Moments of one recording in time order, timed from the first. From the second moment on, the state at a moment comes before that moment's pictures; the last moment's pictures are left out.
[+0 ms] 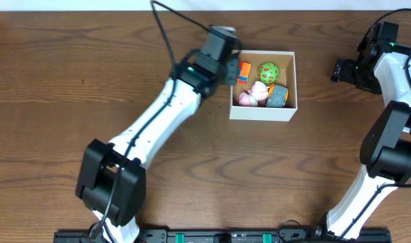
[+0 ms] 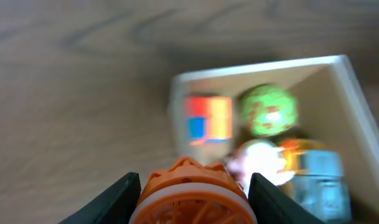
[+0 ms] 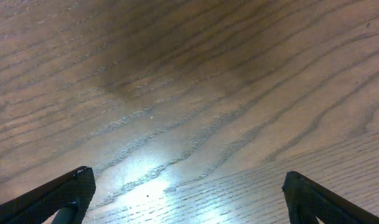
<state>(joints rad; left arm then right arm) -0.60 1.87 1.57 -0.46 -0.06 -0.33 -0.28 2.14 1.71 -0.86 0.05 0.08</state>
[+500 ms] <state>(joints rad) -0.74 2.02 1.57 -0.20 -0.06 -0.29 -0.28 2.14 1.71 -0.86 0.05 0.08</state>
